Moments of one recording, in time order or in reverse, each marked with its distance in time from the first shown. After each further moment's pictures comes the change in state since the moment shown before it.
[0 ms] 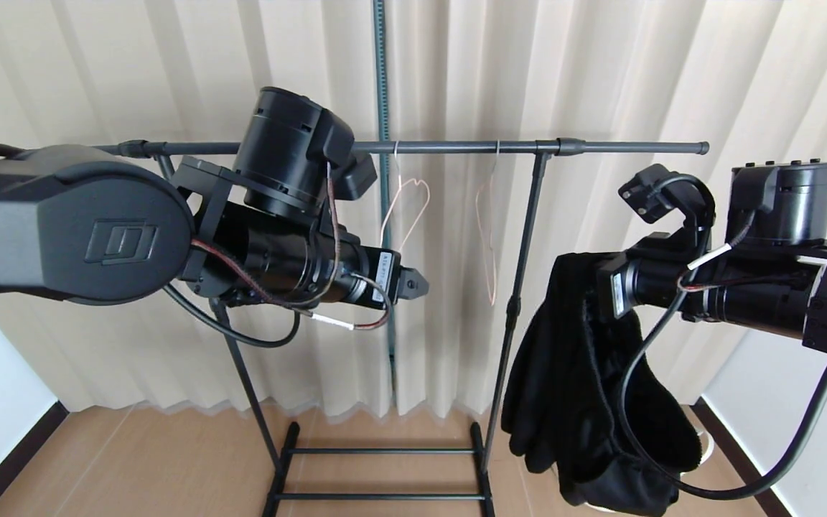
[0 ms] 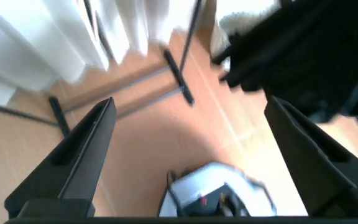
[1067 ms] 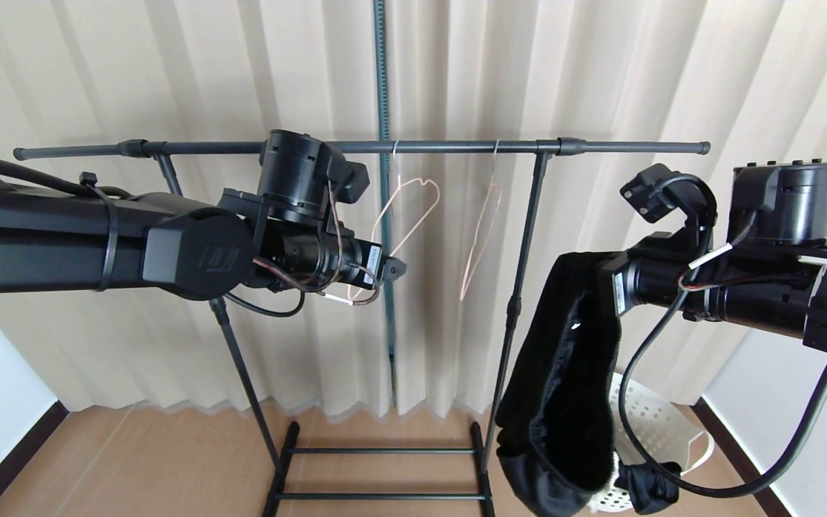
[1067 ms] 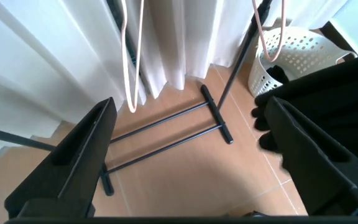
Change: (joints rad) left arm 0.127 0.152 -0.009 -0.237 0.001 0.178; right arm -0.005 0.000 0.002 -0.003 -0.001 -0.002
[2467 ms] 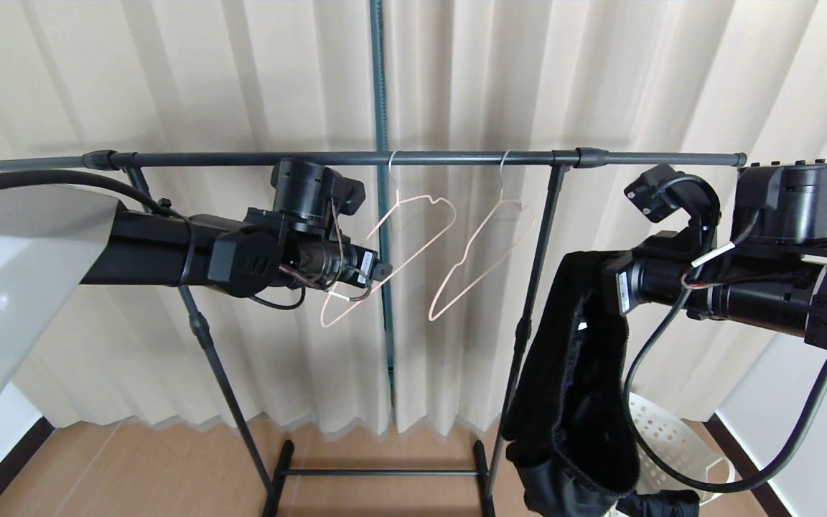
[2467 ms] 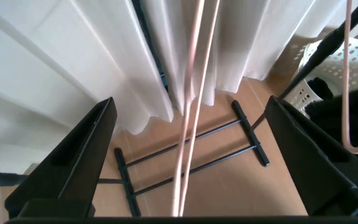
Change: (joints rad) left arm 0.086 0.161 -0.092 -0.082 -0.006 0.093; right arm -0.022 0.004 0.000 -0.001 -0.009 -0.016
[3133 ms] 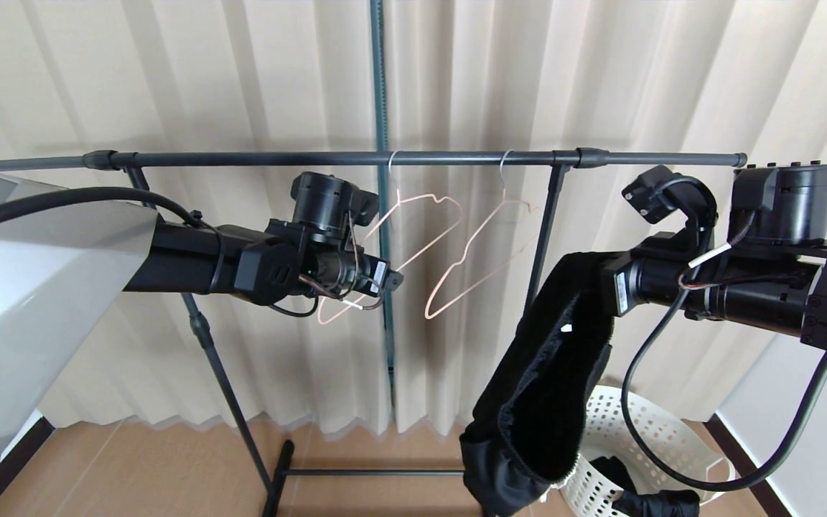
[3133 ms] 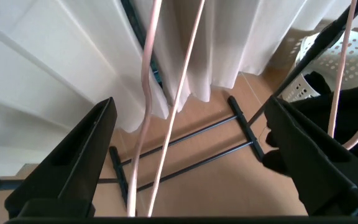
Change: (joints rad) left arm -0.028 0.048 -0.022 -0.001 0.000 -0.009; right arm 0.001 0.006 -0.002 -0.001 0.000 0.000
